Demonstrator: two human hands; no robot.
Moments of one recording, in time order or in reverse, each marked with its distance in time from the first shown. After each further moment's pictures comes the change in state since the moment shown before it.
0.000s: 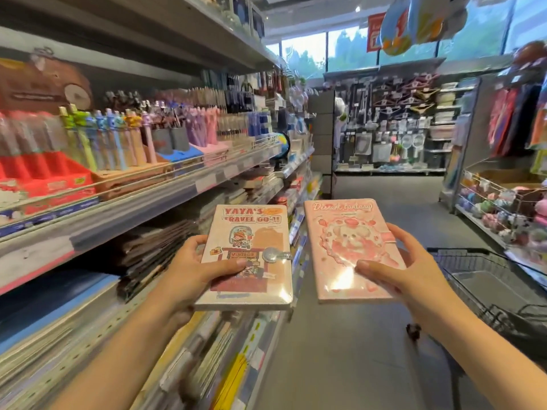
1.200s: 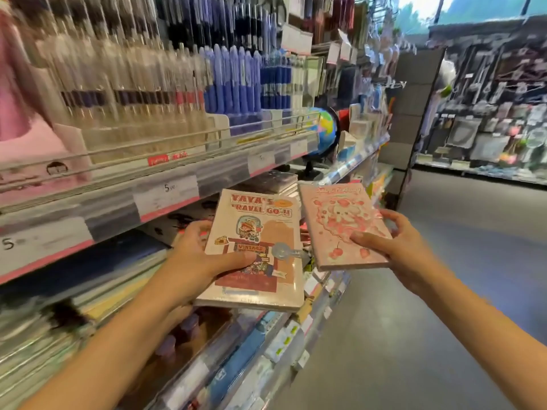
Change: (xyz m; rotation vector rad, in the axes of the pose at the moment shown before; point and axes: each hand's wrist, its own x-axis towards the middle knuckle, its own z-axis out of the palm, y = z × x) left_hand 0.562 -0.041 0.124 0.090 0.314 -0.037; right_hand 0.685 0.179 0.024 0.030 -0.315 0.210
